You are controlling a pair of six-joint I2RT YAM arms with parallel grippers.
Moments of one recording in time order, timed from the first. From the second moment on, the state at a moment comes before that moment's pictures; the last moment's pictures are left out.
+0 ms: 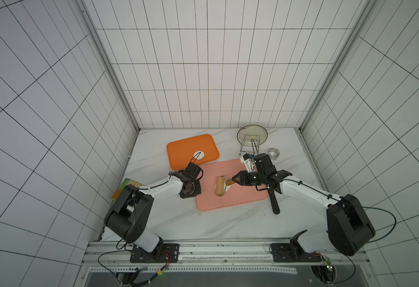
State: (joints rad) left arm -0.52 1.56 0.83 -0.53 0.02 -0.66; right arm 0.61 1.46 0.84 -0.24 -0.42 0.48
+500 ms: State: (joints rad) left arm -0.51 1.56 0.82 -0.52 0.02 -0.67; right arm 0.58 1.42 0.81 -0.21 -0.42 0.51
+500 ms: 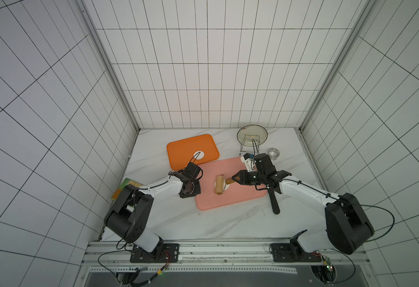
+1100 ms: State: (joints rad) left arm -0.51 1.56 0.82 -0.51 0.02 -0.68; right arm 0.58 1.42 0.81 -0.20 -0.37 0.54
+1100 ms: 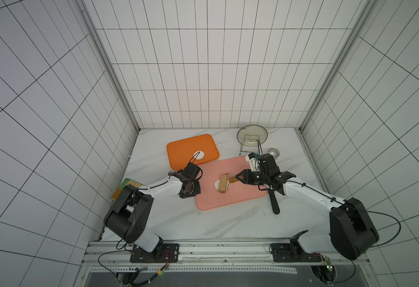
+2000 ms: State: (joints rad) left arm -0.52 1.56 0.82 -0.51 0.00 -0.68; right arm 0.61 1.53 0.83 -0.06 -0.37 0.60
